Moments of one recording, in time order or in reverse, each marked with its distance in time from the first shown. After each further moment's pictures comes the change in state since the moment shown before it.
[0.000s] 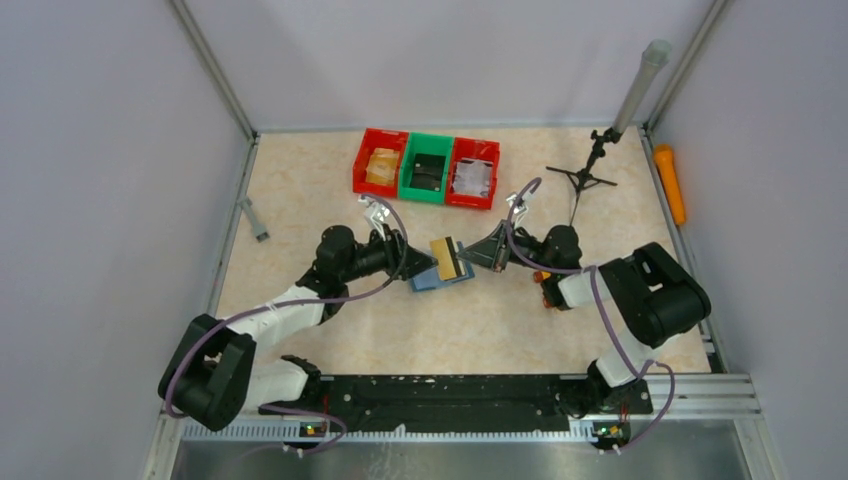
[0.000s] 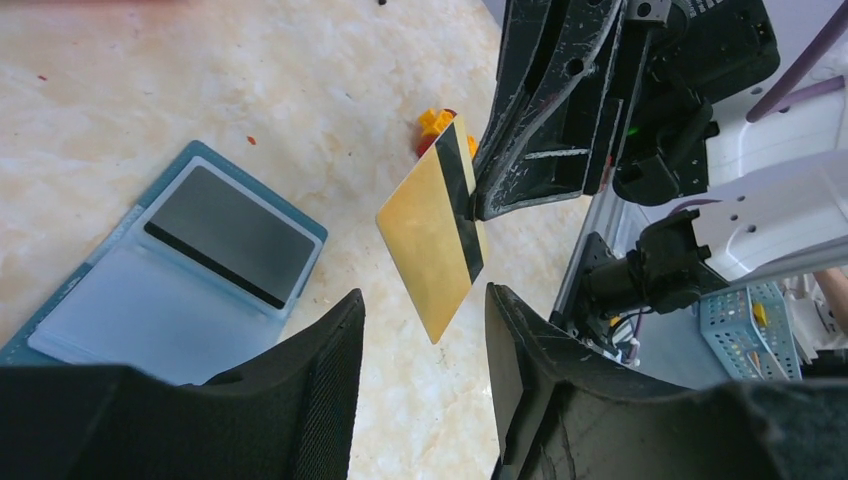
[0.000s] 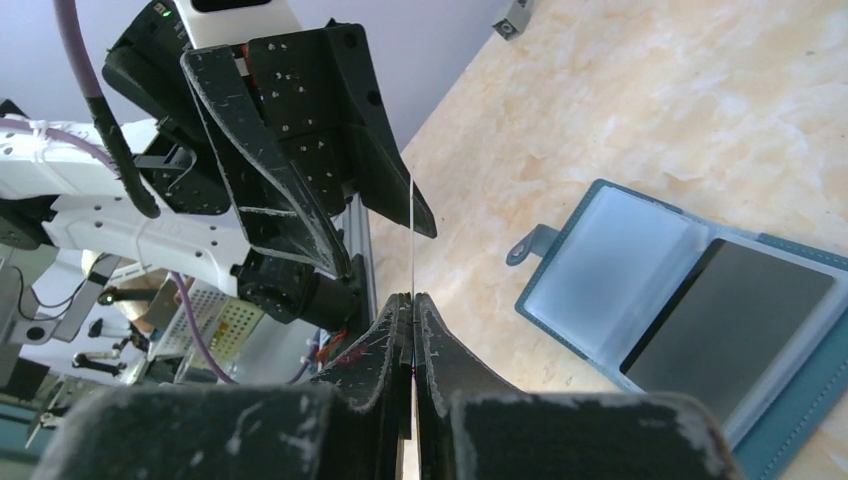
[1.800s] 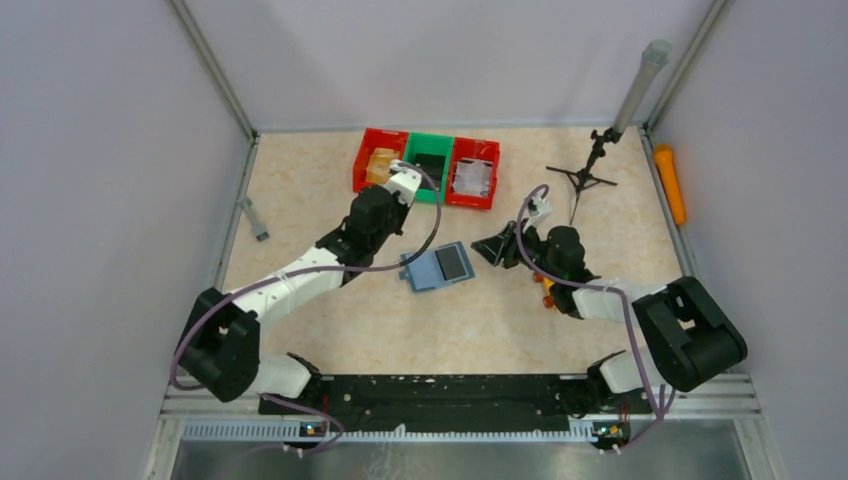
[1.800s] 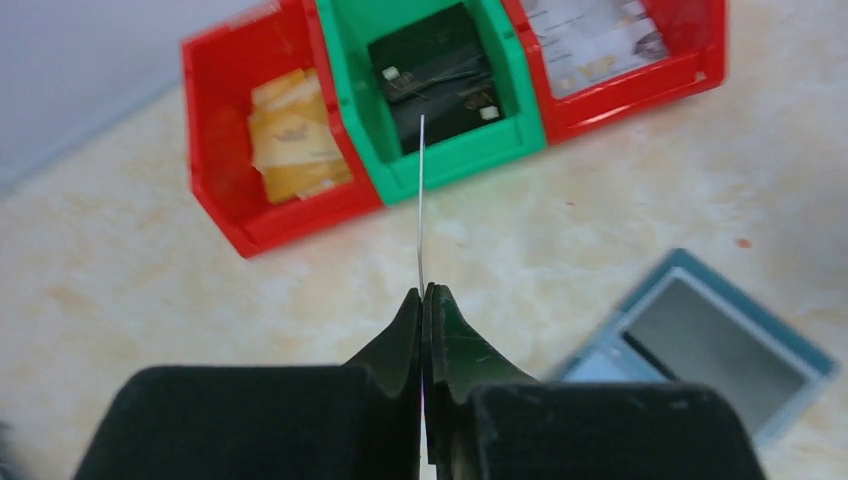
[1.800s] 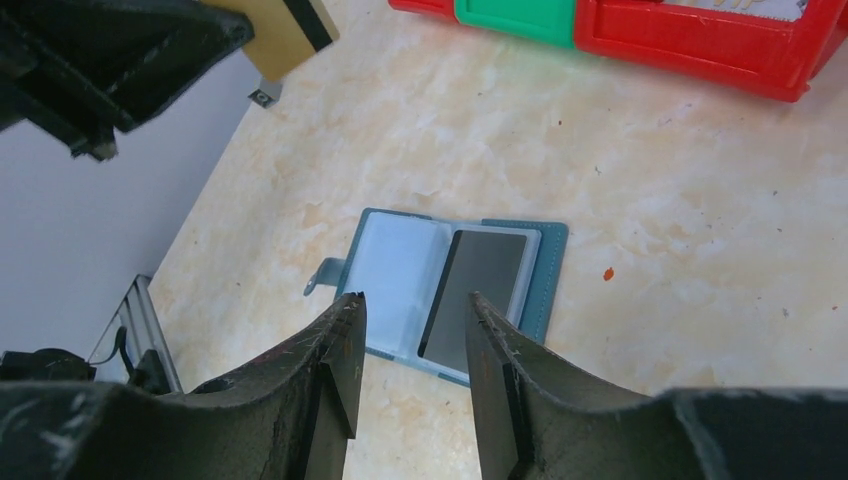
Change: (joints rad) left arm -0.133 0.121 0.375 -0.425 -0.857 0.707; right arm 0.013 -0.247 -0.045 -0.468 0.451 -0.334
